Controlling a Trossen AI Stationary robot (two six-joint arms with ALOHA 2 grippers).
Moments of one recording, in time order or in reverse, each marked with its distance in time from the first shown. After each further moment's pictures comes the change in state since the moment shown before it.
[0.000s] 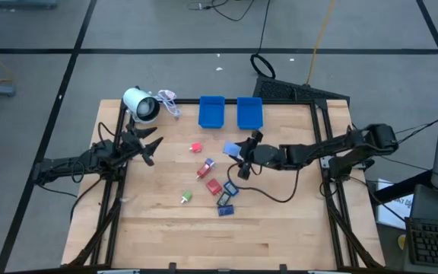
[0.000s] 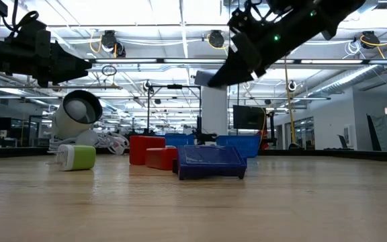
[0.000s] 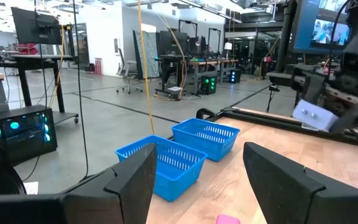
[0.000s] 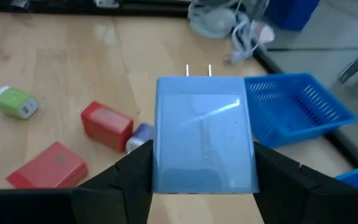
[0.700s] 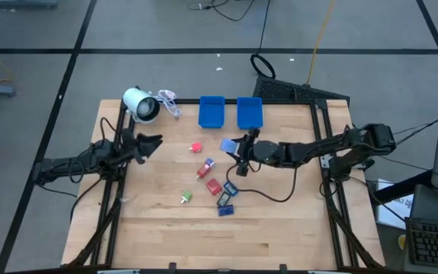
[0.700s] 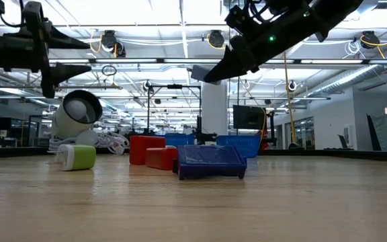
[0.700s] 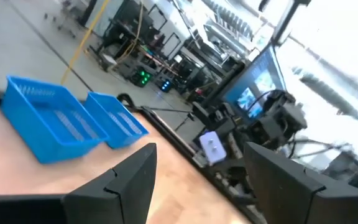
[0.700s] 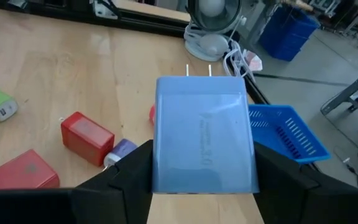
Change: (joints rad) left arm -0.001 0.000 0.000 0.058 0.187 -0.676; right arm -0.036 0.016 0.000 0.101 -0.027 -0.175
